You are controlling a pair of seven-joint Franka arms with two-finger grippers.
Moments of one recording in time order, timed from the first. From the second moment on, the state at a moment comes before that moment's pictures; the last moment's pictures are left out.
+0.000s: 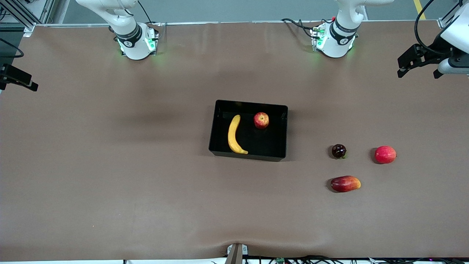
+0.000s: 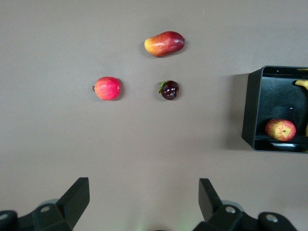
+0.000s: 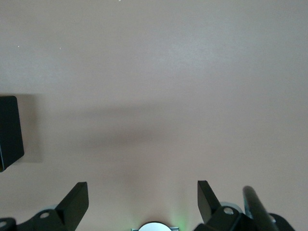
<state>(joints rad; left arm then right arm) -0.09 -0.16 -0.01 -1.67 0.03 1.53 -0.02 -0.07 0.01 -0.06 -1.46 0.04 1.39 -0.05</state>
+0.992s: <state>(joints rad) -0.11 -0.04 -0.27 -1.69 0.01 1.55 -0.37 -0.07 0.01 -0.06 -1.47 0.04 1.39 -0.05</state>
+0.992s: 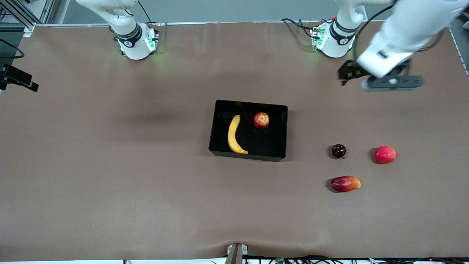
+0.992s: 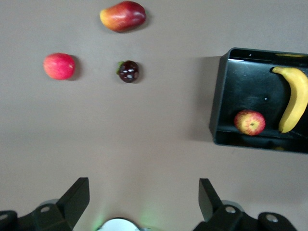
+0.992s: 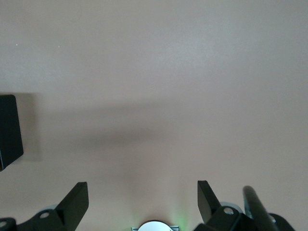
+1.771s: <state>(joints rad) -0.11 0.12 -0.42 -1.74 0.01 1.72 -0.64 -0.07 0.01 -0.08 -1.49 0.04 1.39 -0.05</state>
